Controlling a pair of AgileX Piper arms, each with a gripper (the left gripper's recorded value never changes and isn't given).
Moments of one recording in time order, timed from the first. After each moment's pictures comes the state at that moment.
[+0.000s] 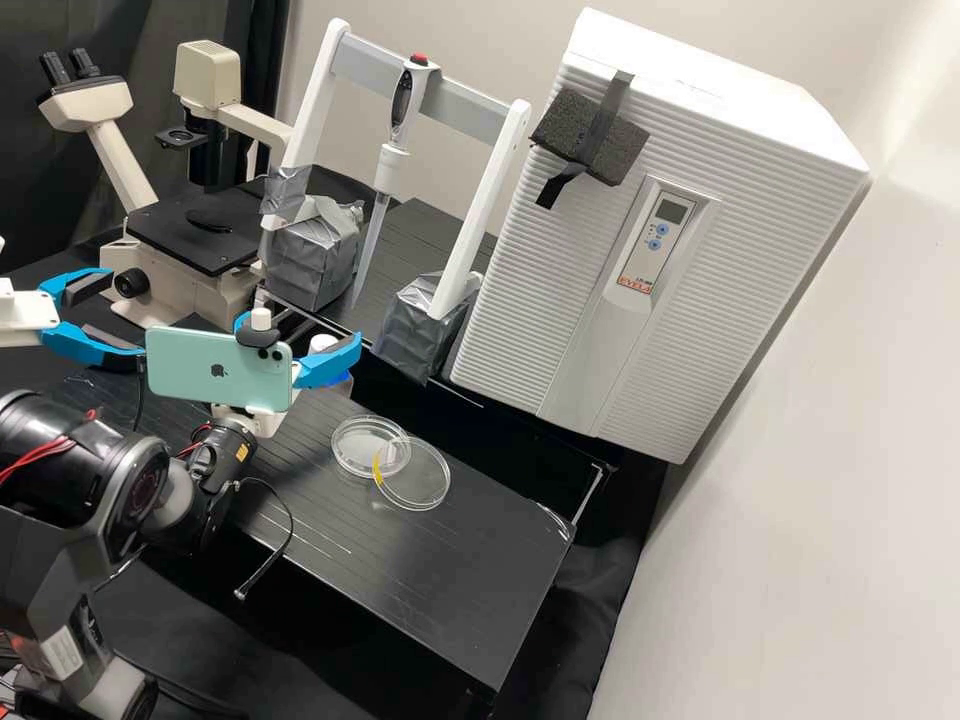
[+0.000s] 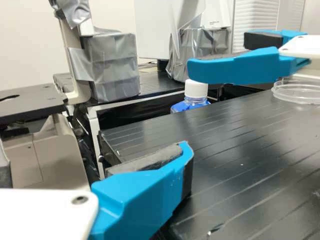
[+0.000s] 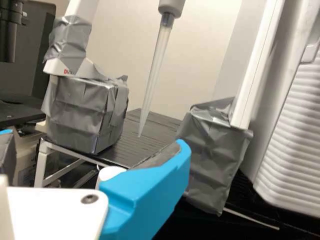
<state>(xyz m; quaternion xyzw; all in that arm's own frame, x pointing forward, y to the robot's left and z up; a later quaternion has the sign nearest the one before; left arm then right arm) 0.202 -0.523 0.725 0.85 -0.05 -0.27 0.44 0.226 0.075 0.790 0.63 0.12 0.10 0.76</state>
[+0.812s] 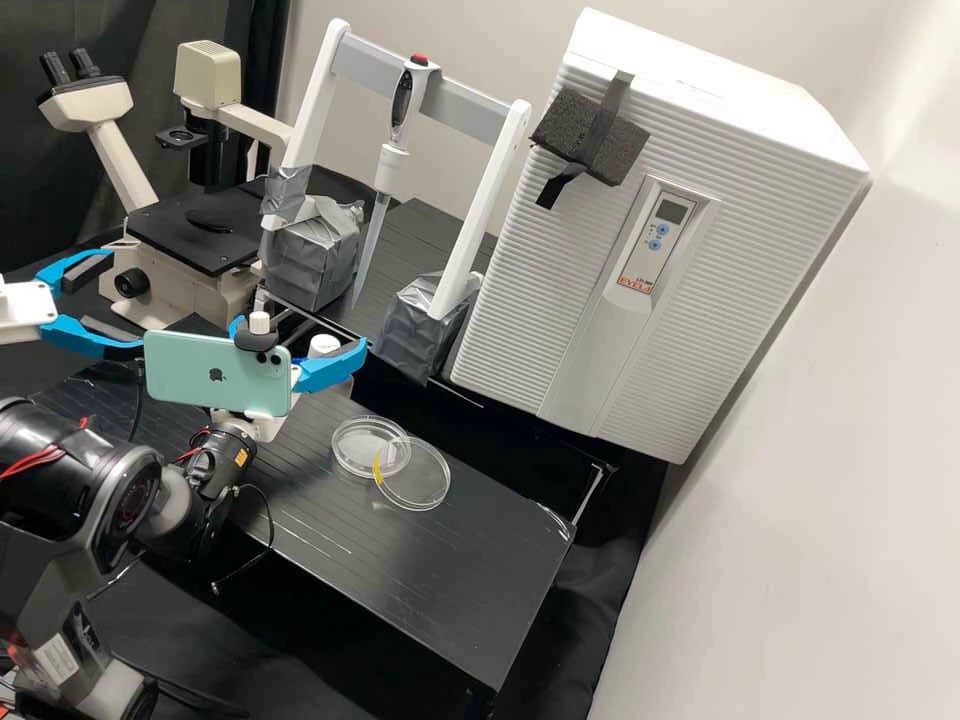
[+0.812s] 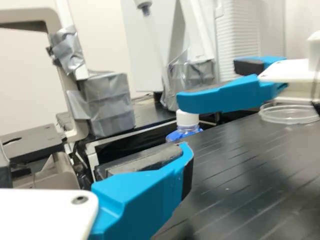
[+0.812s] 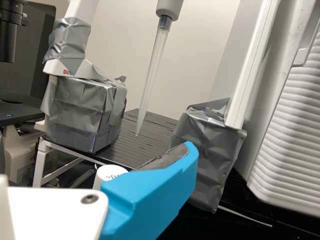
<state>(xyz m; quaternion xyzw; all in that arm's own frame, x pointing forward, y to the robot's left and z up) 0.190 -0.534 0.727 0.86 -0.13 -0.26 0.42 0.222 0.073 0.793 0.63 0.12 0.10 0.77</state>
